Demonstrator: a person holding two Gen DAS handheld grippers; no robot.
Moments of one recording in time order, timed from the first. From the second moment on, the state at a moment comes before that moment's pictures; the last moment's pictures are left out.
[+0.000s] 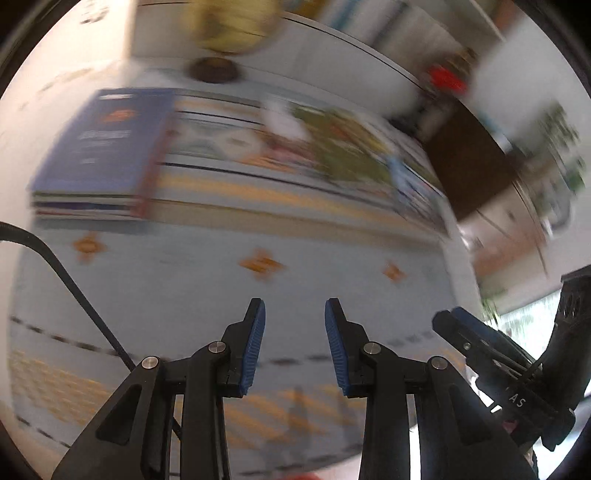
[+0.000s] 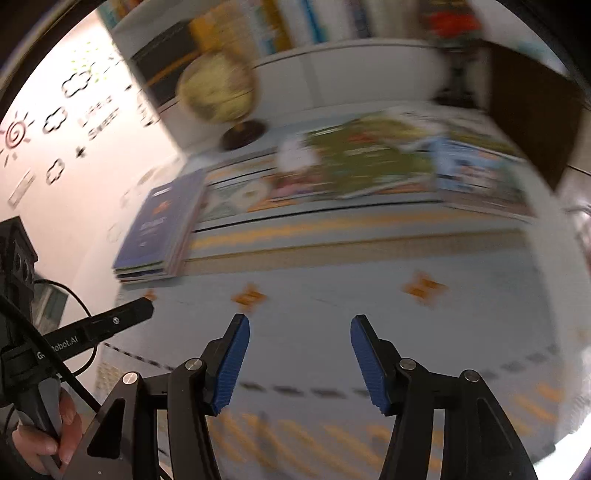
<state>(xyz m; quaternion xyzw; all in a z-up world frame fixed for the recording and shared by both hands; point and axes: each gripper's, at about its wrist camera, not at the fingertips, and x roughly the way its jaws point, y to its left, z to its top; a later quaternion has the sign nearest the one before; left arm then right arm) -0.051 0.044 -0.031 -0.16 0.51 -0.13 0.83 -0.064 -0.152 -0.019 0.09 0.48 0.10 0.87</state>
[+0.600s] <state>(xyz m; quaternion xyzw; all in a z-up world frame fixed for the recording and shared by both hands) 0.041 -0.087 -0.021 -0.12 0.51 -0.21 0.83 -0.053 -0.300 -0.023 0.15 0.48 -0.03 0.87</state>
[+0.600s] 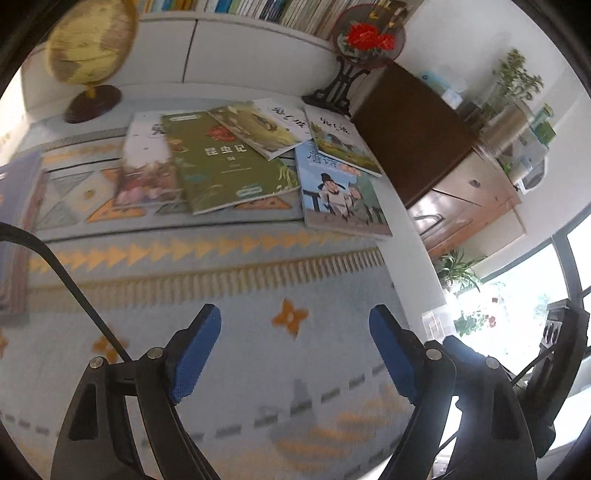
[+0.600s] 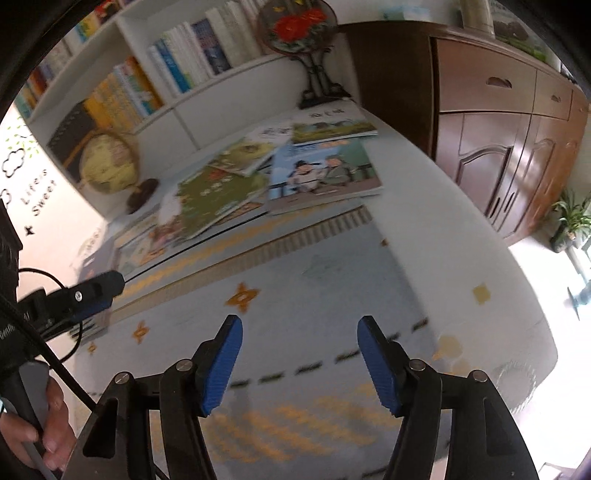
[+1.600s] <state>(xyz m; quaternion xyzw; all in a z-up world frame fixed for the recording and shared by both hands) 0.368 -0.258 -0.088 -0.13 0.54 -0.23 0.80 0.292 -0.442 -0.082 0.16 0.47 -0.13 0.86</state>
